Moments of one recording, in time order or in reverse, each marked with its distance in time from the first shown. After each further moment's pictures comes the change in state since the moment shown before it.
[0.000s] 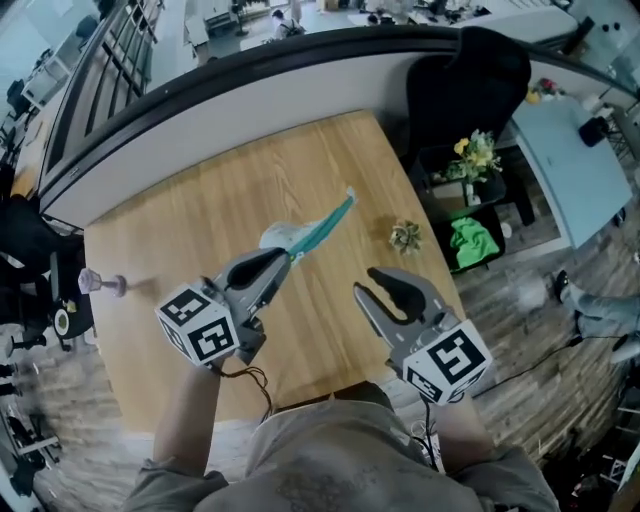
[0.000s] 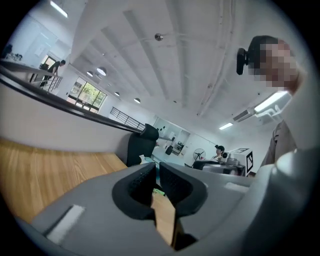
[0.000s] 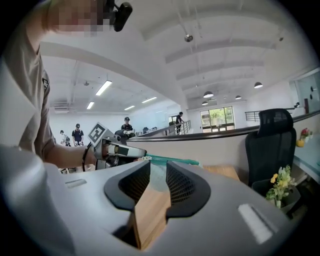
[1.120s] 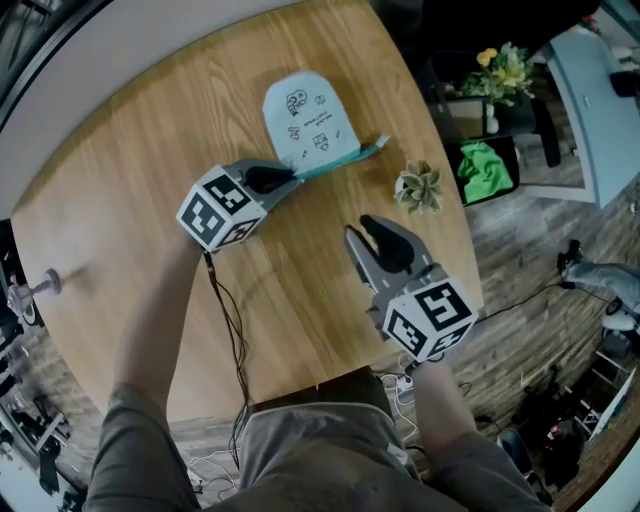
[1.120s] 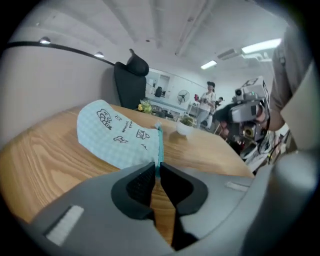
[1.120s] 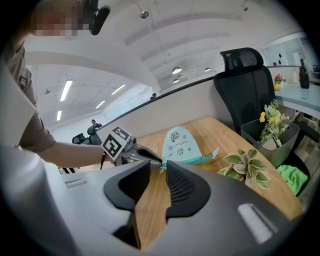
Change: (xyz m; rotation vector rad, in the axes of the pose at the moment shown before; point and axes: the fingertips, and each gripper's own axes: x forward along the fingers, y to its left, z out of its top) left arm 0.182 0.189 -0.221 0.377 0.624 -0.165; right arm 0.096 -0.124 -0.197 0.338 0.169 -0.169
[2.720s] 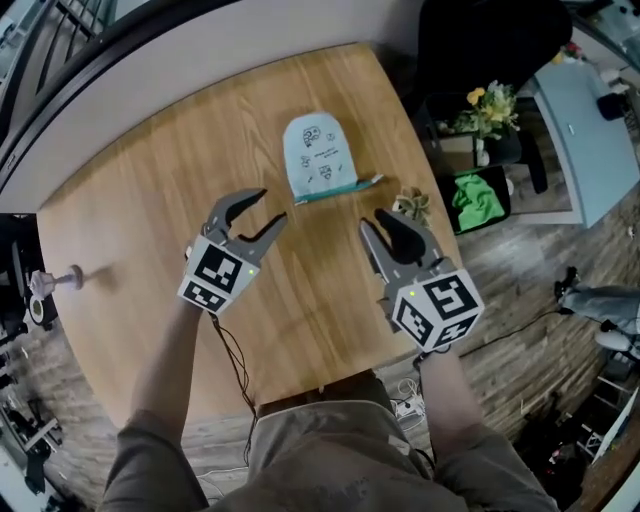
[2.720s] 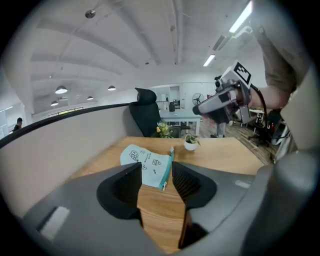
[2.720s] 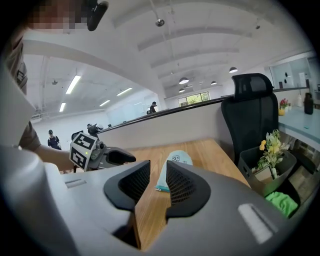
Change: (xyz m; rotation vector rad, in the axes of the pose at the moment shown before) left arm -0.111 -0.028 0.052 0.172 -0.186 0.373; right arm -0.027 0.008 0.076 -0.127 -0.075 -0.025
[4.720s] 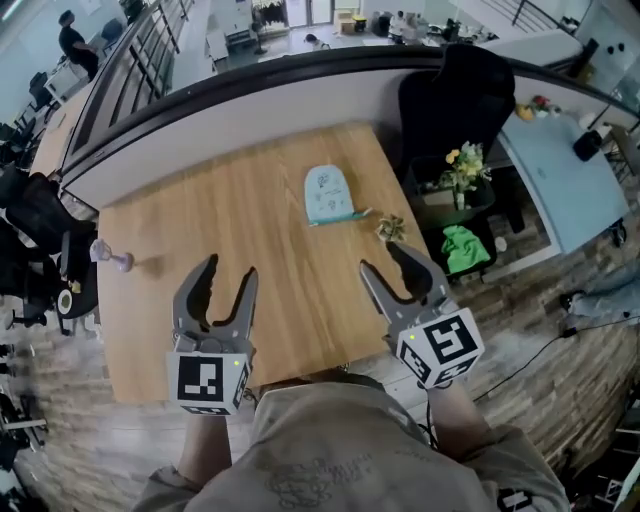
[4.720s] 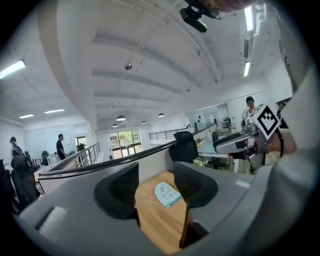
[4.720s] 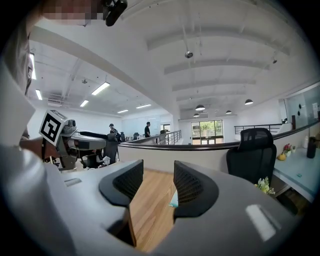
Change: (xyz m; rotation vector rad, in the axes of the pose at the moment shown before) left arm -0.291 -0.126 0.179 -0.165 -0.255 0.635; right arm -0.209 0.118 0.086 -0.248 -0.233 0.066
